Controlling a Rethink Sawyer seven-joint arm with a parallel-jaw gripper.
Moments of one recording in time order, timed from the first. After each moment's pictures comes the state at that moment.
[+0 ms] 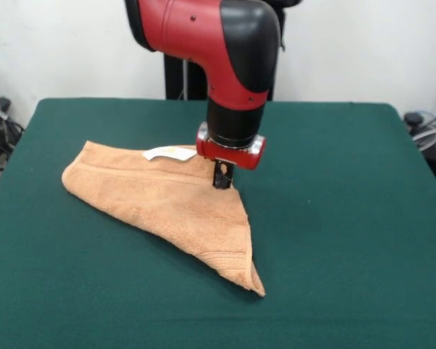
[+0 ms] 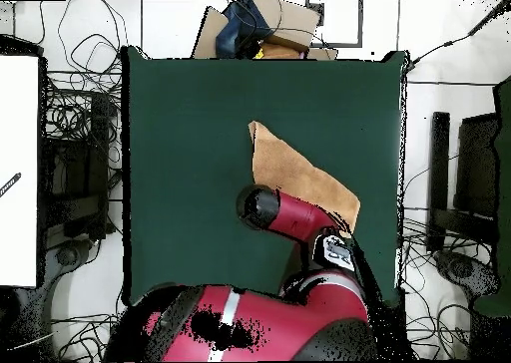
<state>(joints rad) -0.19 -0.38 -0.11 1.74 0.14 0.25 1.65</state>
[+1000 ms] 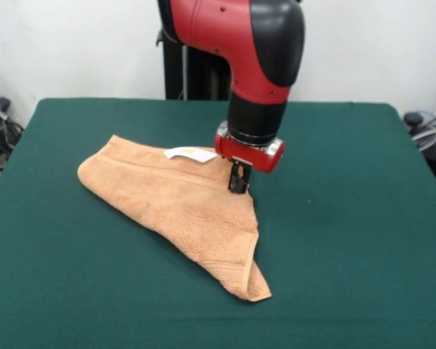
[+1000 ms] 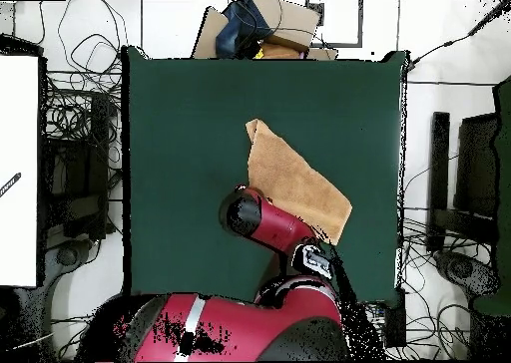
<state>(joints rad) -0.13 -0.39 -0.11 1.84 0.27 0.05 1.74</state>
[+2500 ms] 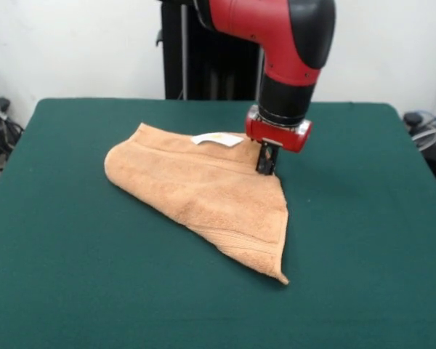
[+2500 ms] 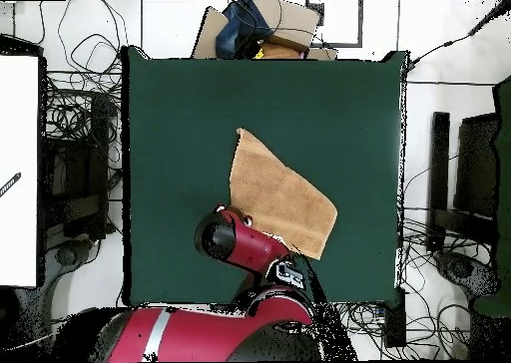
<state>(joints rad) -0.06 -0.42 -0.08 1.97 0.28 -0.04 1.74</state>
